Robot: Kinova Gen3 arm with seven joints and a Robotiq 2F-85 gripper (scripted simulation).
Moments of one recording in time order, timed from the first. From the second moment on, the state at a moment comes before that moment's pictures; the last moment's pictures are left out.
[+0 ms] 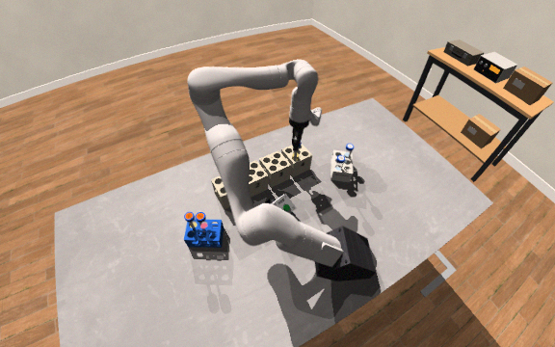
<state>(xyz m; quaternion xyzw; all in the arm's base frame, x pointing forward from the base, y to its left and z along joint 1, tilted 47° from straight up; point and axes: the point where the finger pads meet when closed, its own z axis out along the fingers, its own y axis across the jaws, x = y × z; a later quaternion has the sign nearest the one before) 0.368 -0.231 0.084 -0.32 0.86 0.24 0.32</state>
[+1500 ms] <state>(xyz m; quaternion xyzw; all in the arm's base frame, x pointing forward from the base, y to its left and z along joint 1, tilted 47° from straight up) 0.357 -0.247 0.102 -0.32 0.86 0.24 0.32</state>
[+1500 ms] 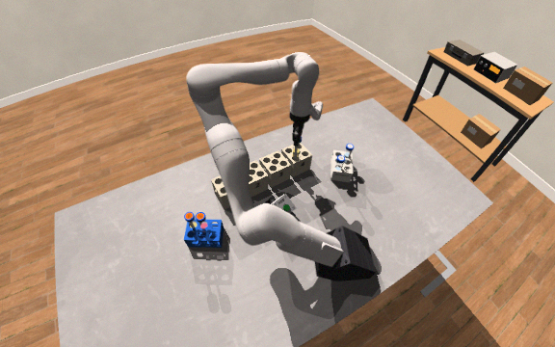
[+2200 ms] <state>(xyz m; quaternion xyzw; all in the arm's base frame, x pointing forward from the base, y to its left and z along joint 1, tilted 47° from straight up) 0.351 -0.256 0.112 -0.32 0.86 0.24 0.32</state>
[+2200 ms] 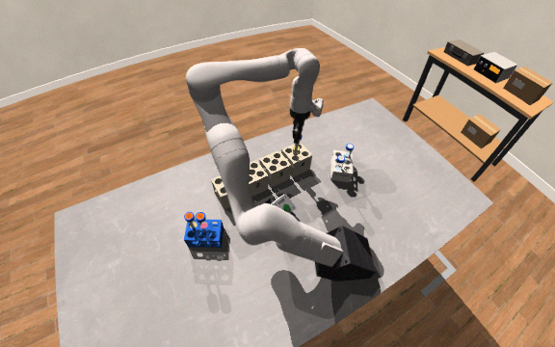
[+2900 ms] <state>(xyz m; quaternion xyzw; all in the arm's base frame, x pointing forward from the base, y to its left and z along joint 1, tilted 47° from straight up) 0.341 -0.271 0.129 -0.32 0.86 0.24 0.32</state>
